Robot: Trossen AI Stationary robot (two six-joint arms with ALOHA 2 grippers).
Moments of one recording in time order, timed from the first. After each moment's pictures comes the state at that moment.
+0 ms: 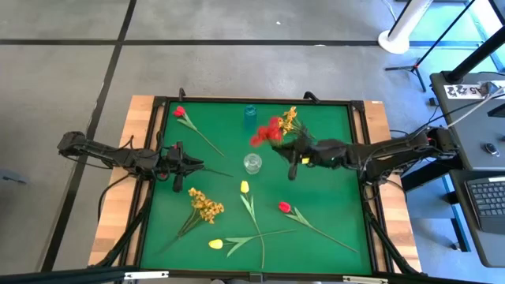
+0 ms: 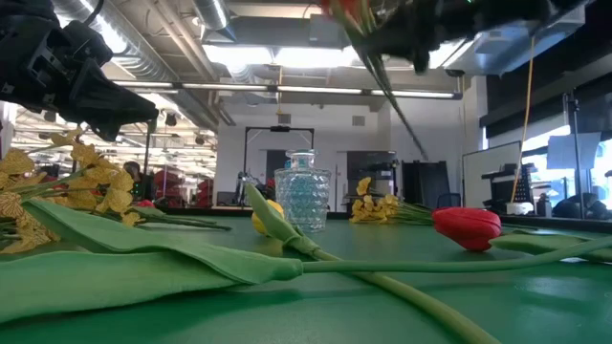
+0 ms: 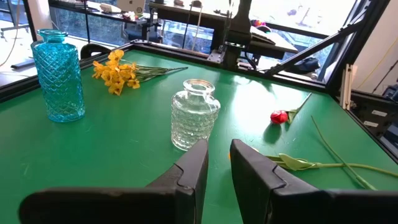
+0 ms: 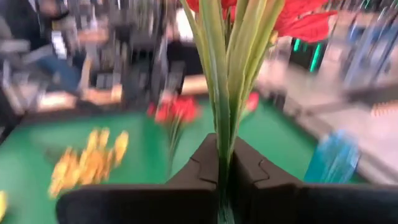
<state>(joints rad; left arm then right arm) -0.22 0.25 0.01 0.06 -0.38 -0.25 0.06 1.23 0.71 0.41 0.33 0.05</state>
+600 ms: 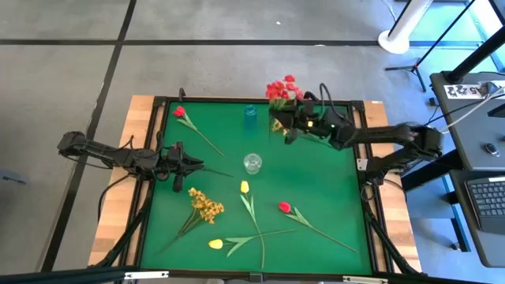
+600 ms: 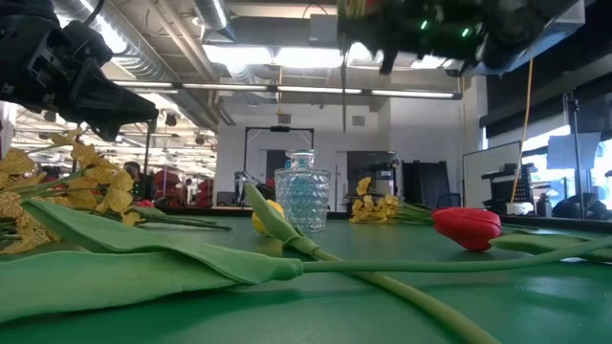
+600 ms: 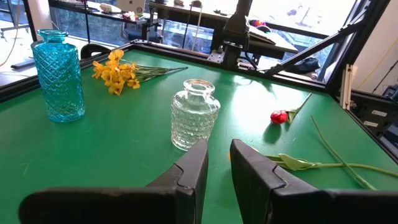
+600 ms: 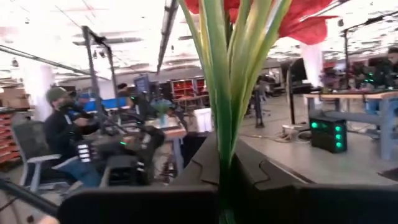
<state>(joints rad) -0.22 0.25 0.01 0.06 -0.38 -0.25 -0.35 1.42 0.72 1.02 -0.12 0.16</state>
